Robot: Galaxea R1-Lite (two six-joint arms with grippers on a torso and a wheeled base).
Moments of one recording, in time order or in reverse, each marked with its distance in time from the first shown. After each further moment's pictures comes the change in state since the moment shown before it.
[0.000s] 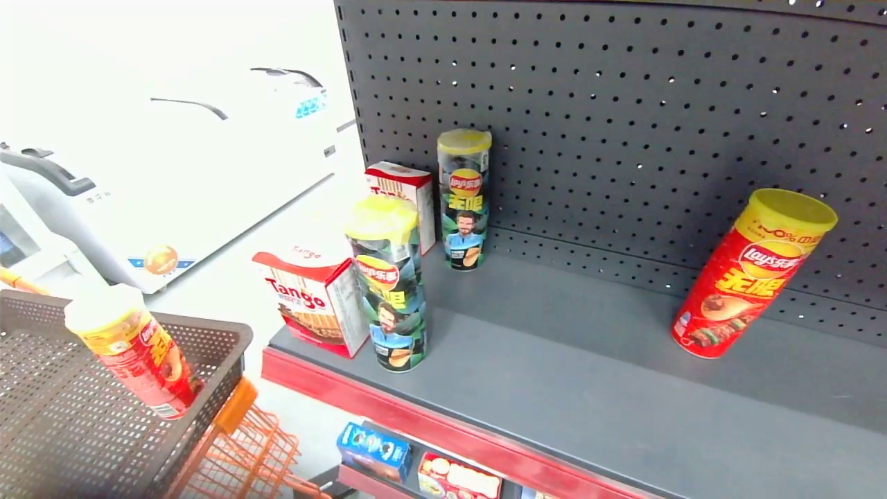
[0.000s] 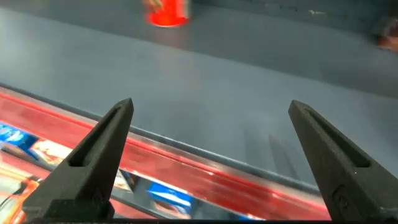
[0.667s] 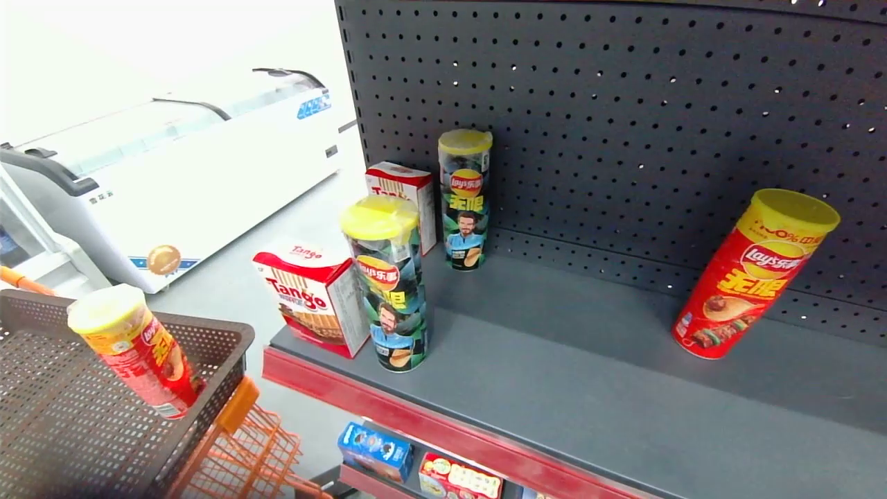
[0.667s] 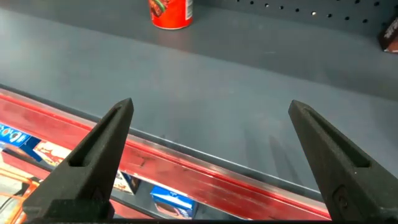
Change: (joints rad) left arm 0.000 0.000 0.000 -0.001 0.021 0.005; right arm 0.001 0.000 0.000 0.000 -0.001 0.001
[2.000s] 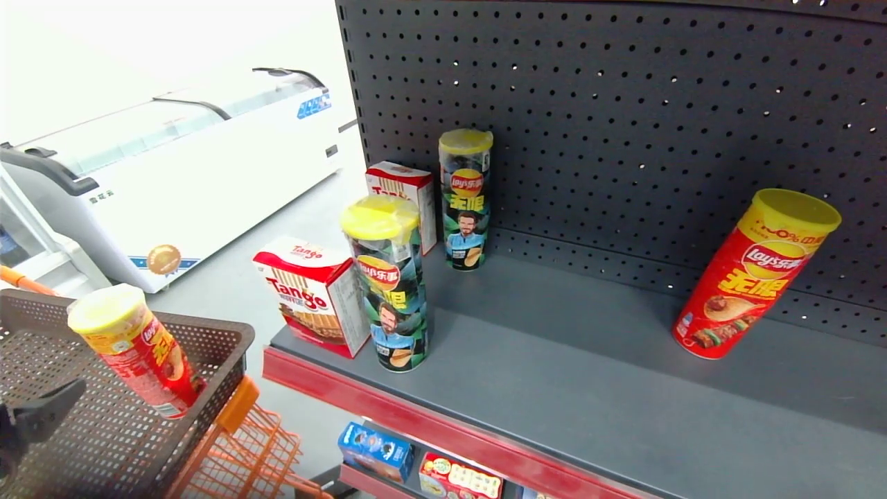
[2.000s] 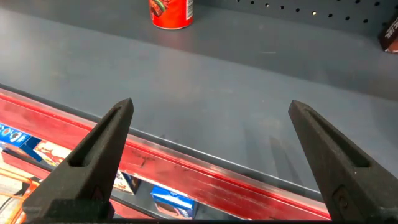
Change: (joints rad) left arm 0.223 0.932 -0.474 -0.107 0.176 0.032; right arm 0.000 0.000 0.000 0.000 0.000 0.000
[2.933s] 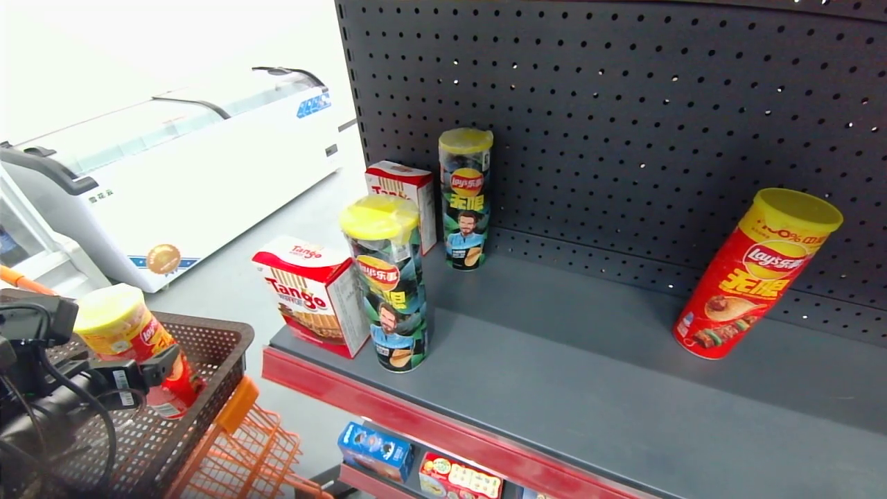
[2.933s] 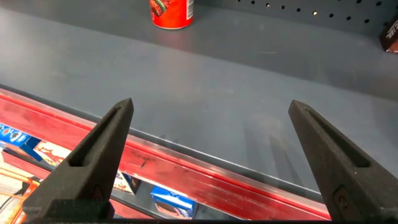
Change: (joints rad) left arm 0.113 0.720 0.259 -1.055 -0.176 0.002; right arm 0.000 0.000 0.000 0.000 0.000 0.000
